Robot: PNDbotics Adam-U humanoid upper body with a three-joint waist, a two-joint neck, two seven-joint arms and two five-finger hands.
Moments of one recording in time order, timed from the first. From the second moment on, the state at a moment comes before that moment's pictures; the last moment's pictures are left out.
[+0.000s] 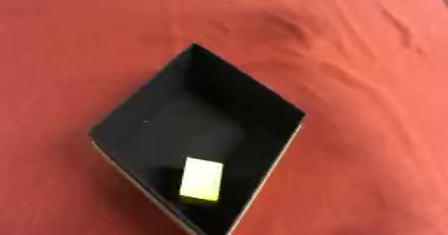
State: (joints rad) left arm -0.44 0.46 0.04 -1.99 -0.09 -0.27 0.41; right arm -0.77 -0.99 0.11 -1.56 0.88 0.35 0.42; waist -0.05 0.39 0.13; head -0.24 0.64
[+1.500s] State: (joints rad) left arm -0.44 0.46 0.04 -1.99 -0.08 -0.27 0.40; right arm -0.91 -0.99 0.34 -1.99 0.47 0.01 0.53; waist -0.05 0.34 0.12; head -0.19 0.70
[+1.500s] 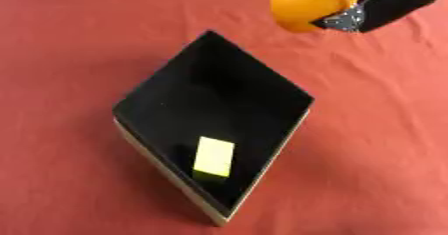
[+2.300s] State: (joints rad) left arm -0.44 0.45 0.04 -1.99 -0.08 -0.26 0.40; right arm -1.03 -0.77 0.53 -1.99 0.44 0.04 0.70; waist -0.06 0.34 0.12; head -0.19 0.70
